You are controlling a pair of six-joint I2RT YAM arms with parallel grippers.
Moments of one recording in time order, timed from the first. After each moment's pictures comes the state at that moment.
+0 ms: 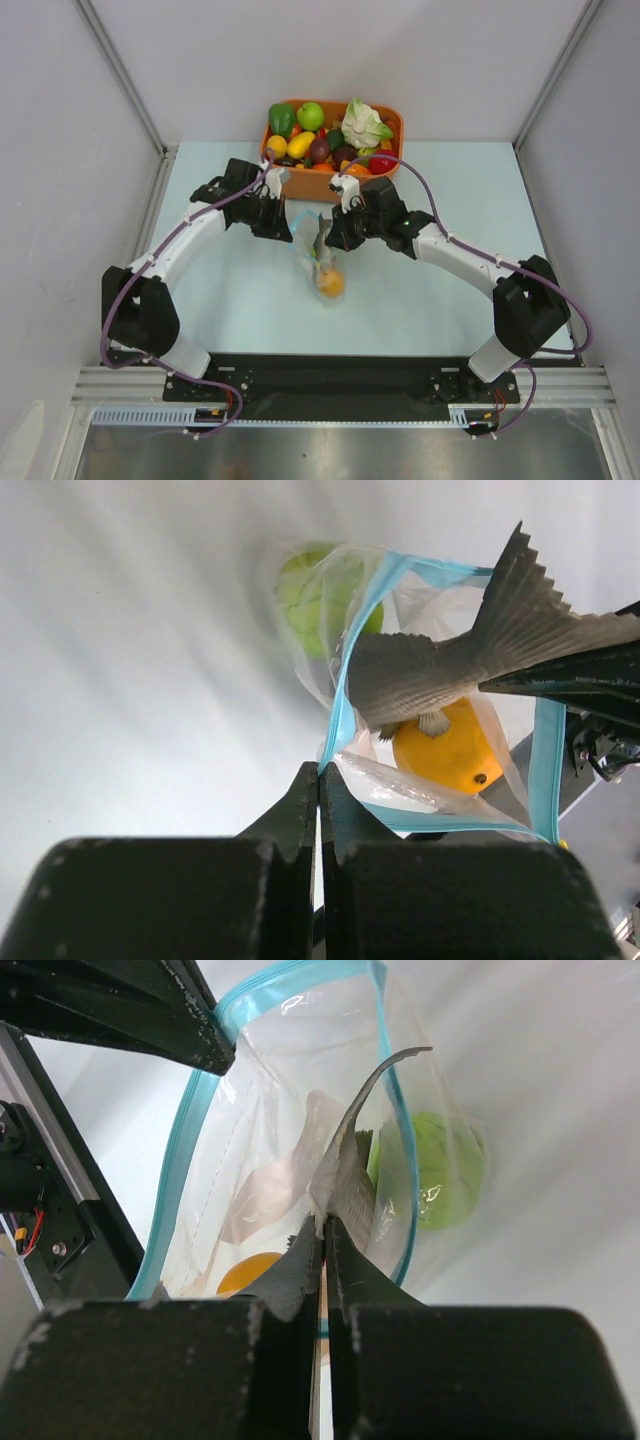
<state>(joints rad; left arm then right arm) -0.33 1.54 1.29 -0.74 0.47 -0.13 0.67 1.60 1.18 -0.18 -0.42 0.15</state>
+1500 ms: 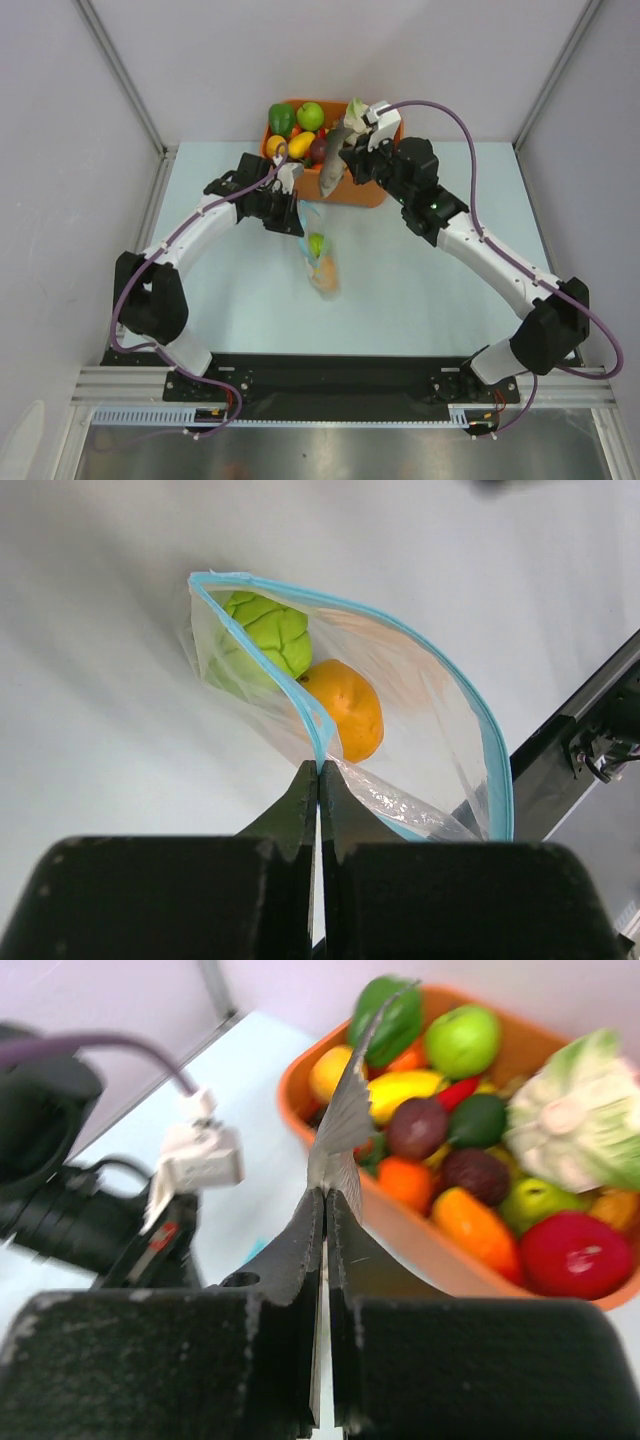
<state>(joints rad) -0.37 1.64 1.36 -0.69 0.50 -0.12 0.63 1.47 1.37 0.07 -0.06 0.10</state>
